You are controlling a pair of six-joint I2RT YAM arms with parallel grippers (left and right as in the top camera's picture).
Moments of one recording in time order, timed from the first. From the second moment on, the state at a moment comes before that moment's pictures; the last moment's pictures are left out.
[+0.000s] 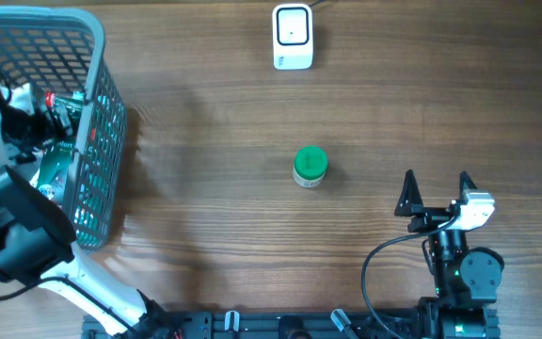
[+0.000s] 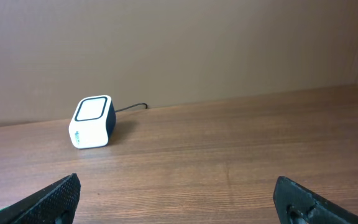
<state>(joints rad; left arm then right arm) 0.57 2.04 1.72 -1.16 0.12 0.14 -0.03 0.02 0.01 0.00 -0.04 0.13</state>
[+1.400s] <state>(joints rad) 0.40 1.27 2.08 -1.59 0.36 -0.69 -0.03 0.02 0.01 0.00 -0.04 0.13</state>
